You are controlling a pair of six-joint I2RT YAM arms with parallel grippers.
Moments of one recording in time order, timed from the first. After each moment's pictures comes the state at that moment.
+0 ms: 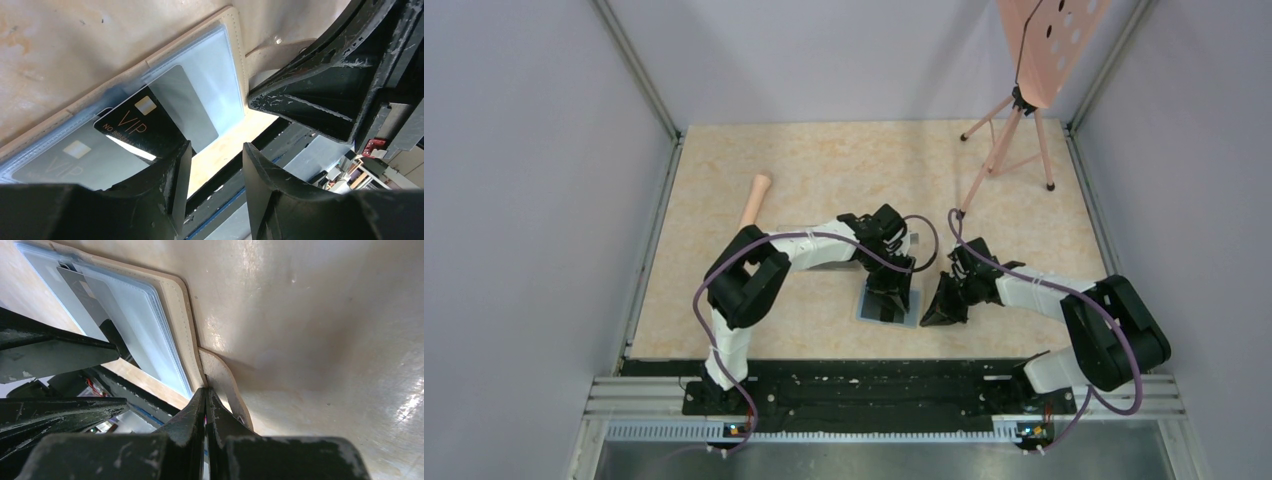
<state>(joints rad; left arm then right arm) -0.83 1.99 1.37 -0.60 0.54 -0.51 0.43 1.40 0.52 -0.30 -0.49 0.79</state>
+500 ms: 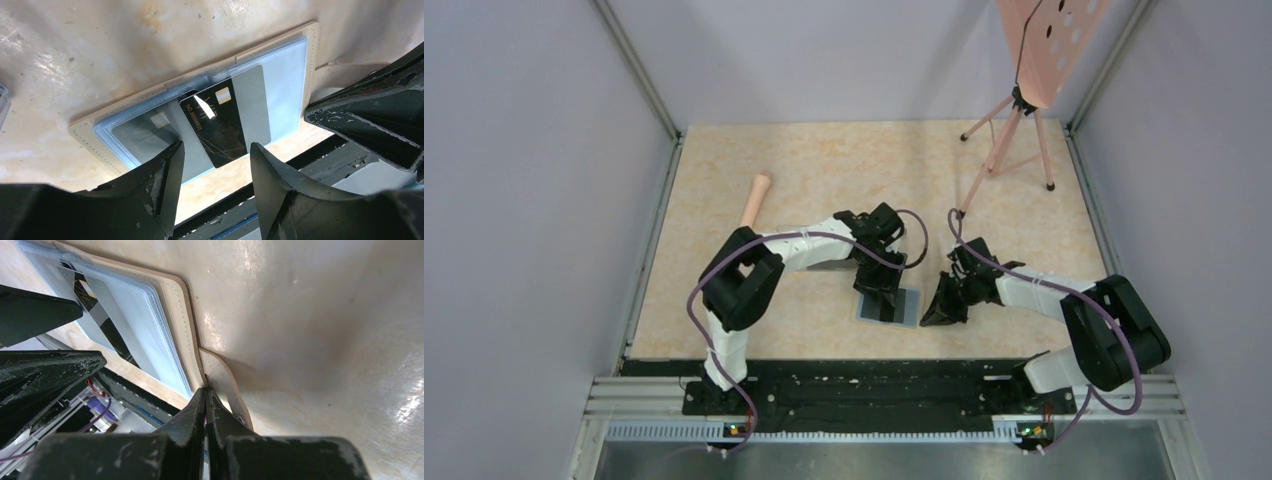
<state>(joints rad) -0.83 1.96 1.38 -0.69 0.29 -0.50 0.43 1.40 0.52 -0.30 -0.49 0.79</state>
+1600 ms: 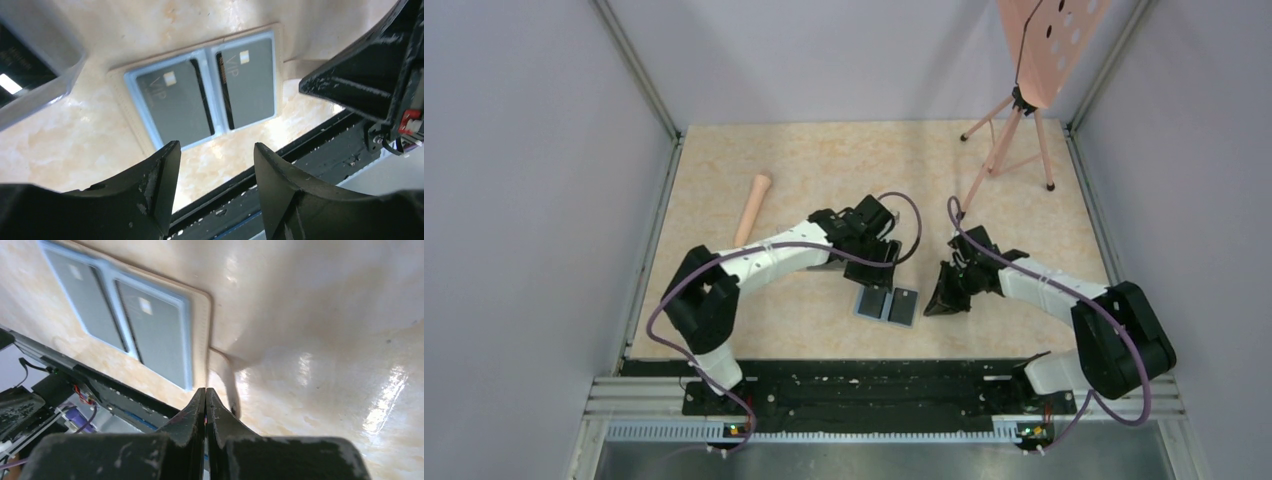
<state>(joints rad) -0.85 1.78 1.35 -0.71 0.17 -0.49 0.43 1.36 0.60 -0.42 -0.42 0.71</state>
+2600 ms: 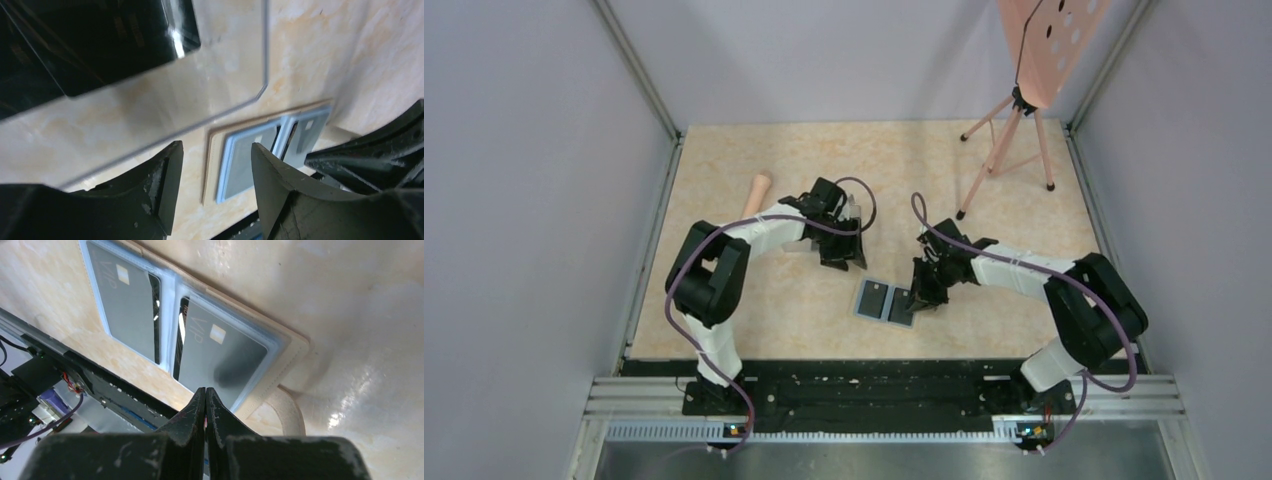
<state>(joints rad) -0.52 1.88 1.26 -0.53 0.36 -0.50 0.57 1.52 0.76 -0.41 -0.41 0.67</state>
